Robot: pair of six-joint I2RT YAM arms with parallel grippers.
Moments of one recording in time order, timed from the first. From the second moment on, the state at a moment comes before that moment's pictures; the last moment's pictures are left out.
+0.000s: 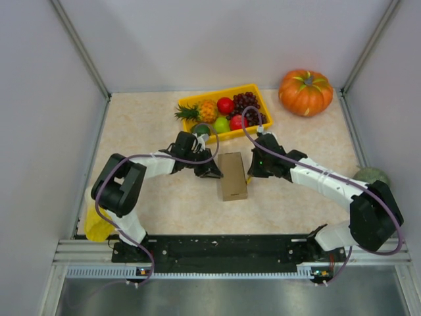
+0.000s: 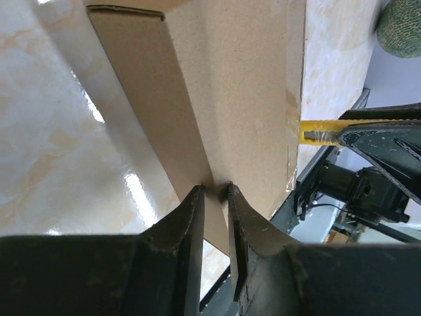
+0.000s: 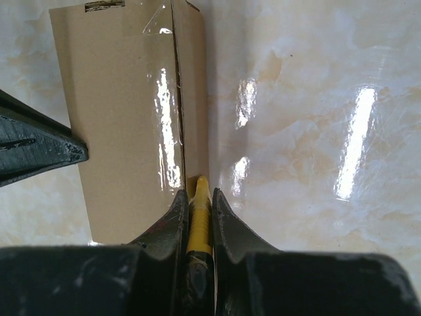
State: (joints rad) left arm -0.47 1.75 0.91 0.00 0.65 -0.69; right arm 0.65 1.39 0.92 -0.46 0.11 0.63
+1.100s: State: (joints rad) left arm -0.33 1.76 0.74 0.03 0.71 -0.78; right arm 0.69 1.21 1.00 -0.44 0.01 0.62
